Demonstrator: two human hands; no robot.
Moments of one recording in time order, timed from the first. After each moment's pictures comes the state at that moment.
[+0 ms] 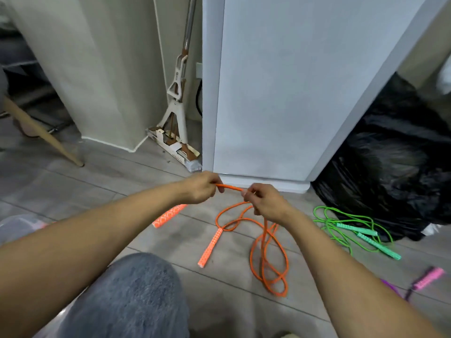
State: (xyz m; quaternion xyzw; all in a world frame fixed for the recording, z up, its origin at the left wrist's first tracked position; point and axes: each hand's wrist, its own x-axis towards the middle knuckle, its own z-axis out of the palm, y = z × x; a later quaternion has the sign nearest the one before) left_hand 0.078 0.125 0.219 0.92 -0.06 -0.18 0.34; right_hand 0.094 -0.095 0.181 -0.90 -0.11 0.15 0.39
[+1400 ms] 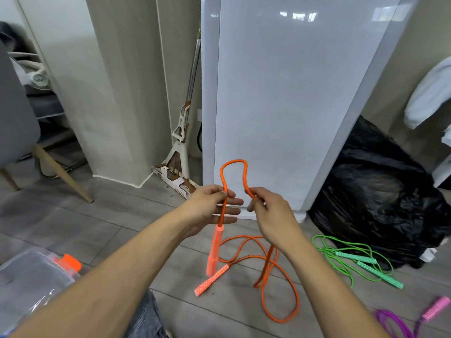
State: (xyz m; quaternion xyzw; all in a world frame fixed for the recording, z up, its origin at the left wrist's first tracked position) left_hand 0.011 0.083 0.316 0.63 0.10 -0.13 0.76; right_hand 0.015 -0.091 0.310 -0.89 -0.13 -0.05 0.43
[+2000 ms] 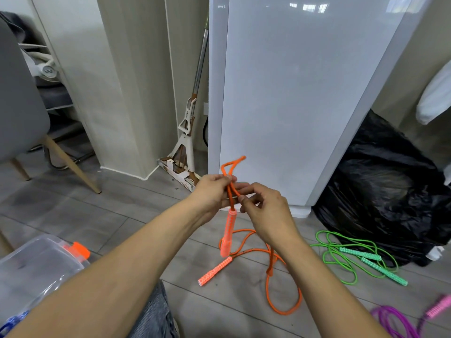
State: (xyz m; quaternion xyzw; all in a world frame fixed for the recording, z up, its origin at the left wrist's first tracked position) left_hand 0.015 0.074 0.318 0.56 0.13 -0.05 0.81; right_hand -0.003 -0.072 0.309 -0.87 -0.12 -0.04 0.47
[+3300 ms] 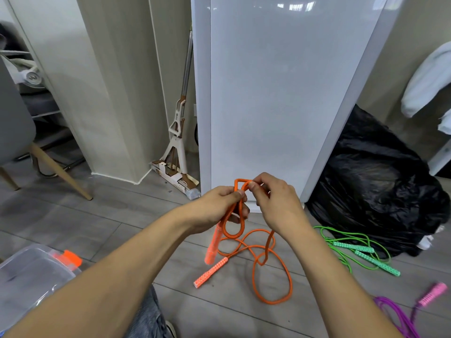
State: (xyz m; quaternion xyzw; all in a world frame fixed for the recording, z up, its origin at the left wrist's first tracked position) left_hand 0.000 0.055 0.315 0.72 -0.04 -0.17 0.67; right_hand 0.013 -0.109 0.320 -0.92 -0.13 -0.11 0.37
